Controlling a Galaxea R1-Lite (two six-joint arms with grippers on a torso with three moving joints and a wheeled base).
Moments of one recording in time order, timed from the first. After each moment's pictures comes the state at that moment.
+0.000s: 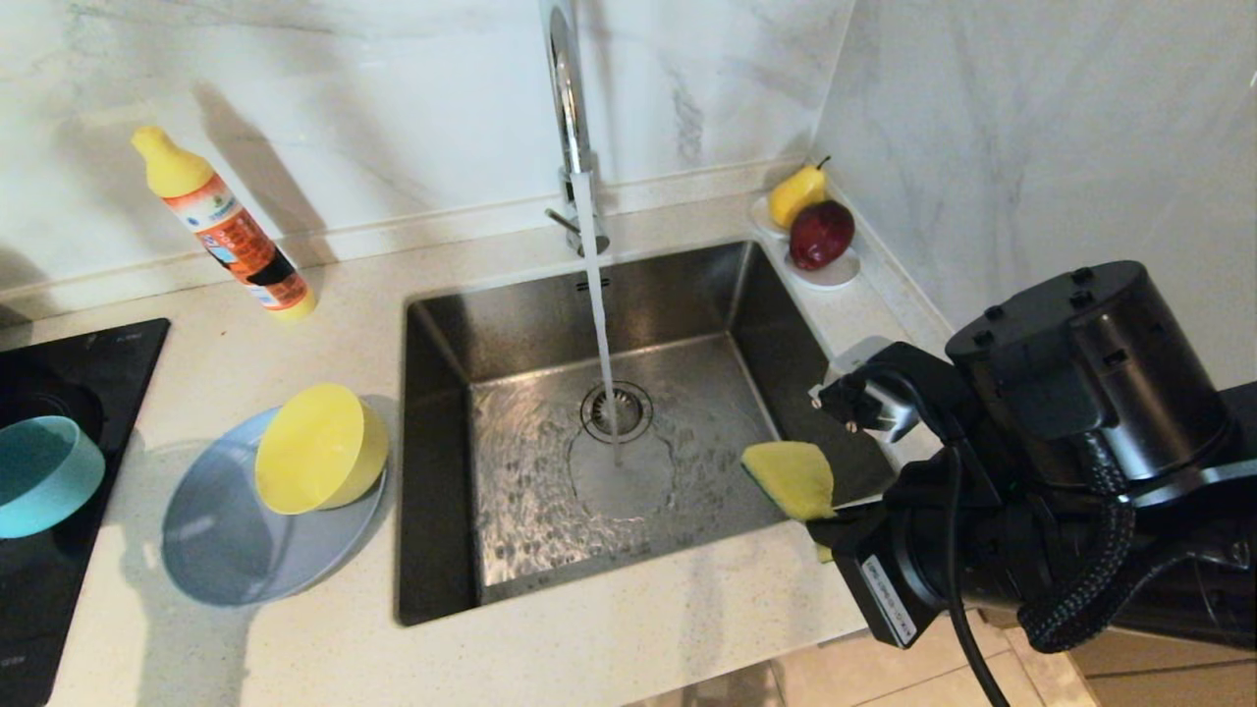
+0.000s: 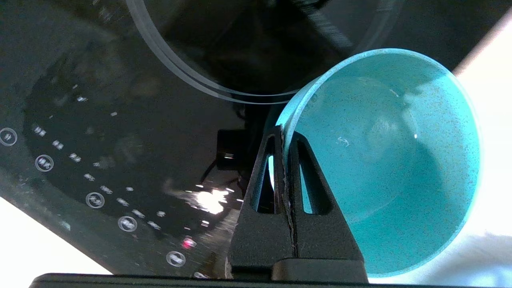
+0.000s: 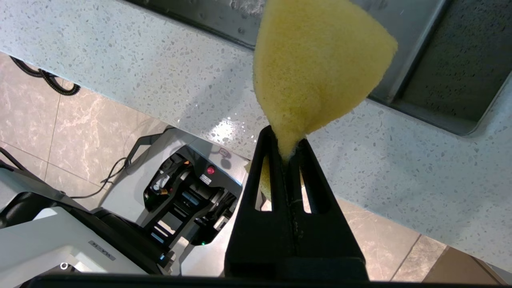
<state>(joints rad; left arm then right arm) 0.88 1.78 -1.17 0.05 -0.25 -0.27 0.90 1.52 -1.15 0.30 -0.27 0.11</state>
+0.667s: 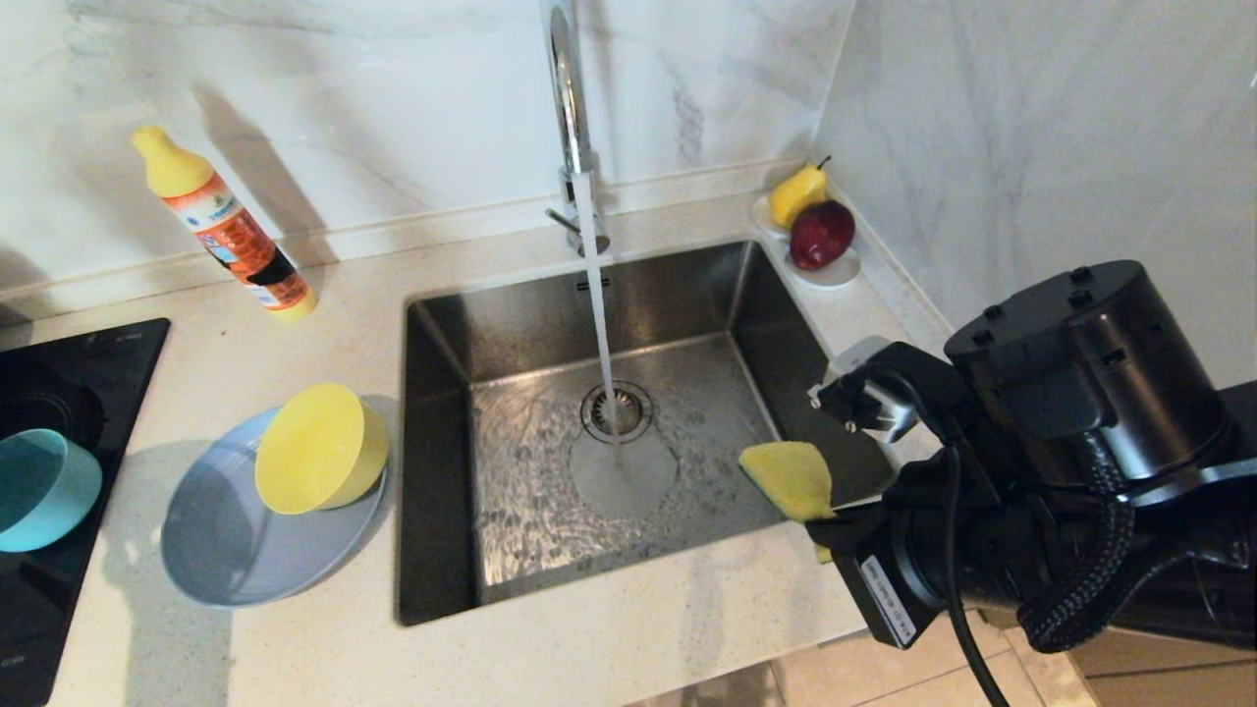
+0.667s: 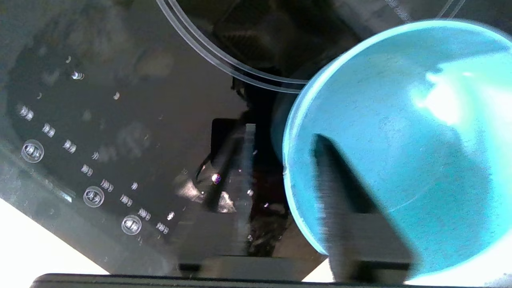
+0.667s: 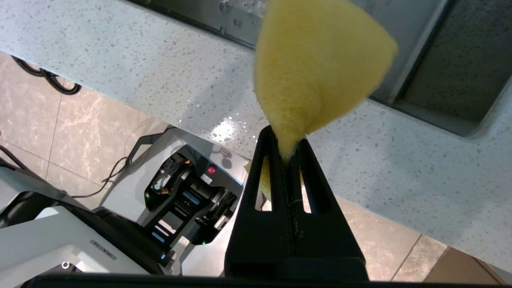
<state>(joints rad) 0.90 1.85 -1.16 0.05 -0.25 -0.28 0.90 1.52 -1.15 0.30 -0.27 0.11</state>
